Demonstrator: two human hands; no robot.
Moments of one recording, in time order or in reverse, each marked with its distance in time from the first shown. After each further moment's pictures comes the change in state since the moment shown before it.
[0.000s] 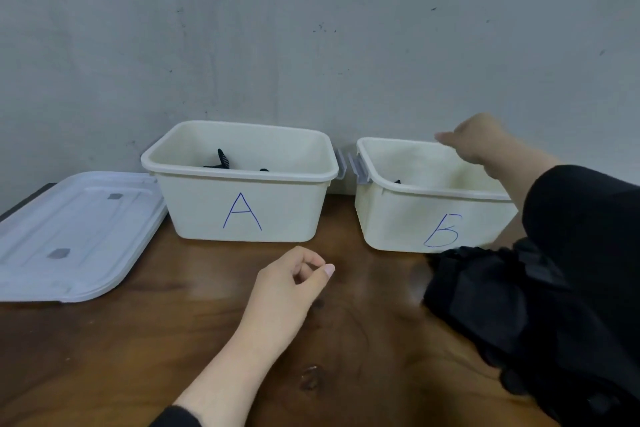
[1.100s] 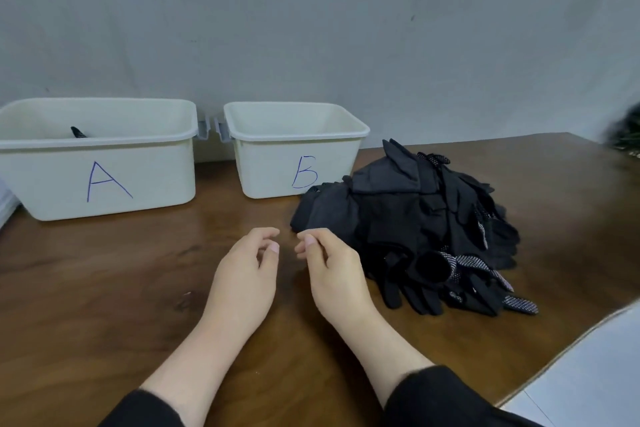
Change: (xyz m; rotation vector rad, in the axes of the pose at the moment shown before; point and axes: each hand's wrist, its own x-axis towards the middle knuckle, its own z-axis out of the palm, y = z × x) left_hand -0.088 0.057 0.091 0.164 -0.092 0.132; right_hand -0.289 0.133 0.088 0.524 0.089 -0.255
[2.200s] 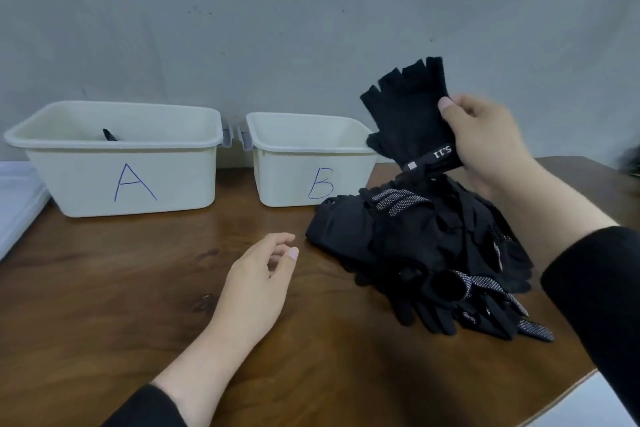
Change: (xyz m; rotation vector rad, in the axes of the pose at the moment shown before) left_hand -0.005 0.003 -0.017 -0.118 -0.021 0.017; right_hand 0.126 -0.084 -0.170 0.162 0.201 0.013
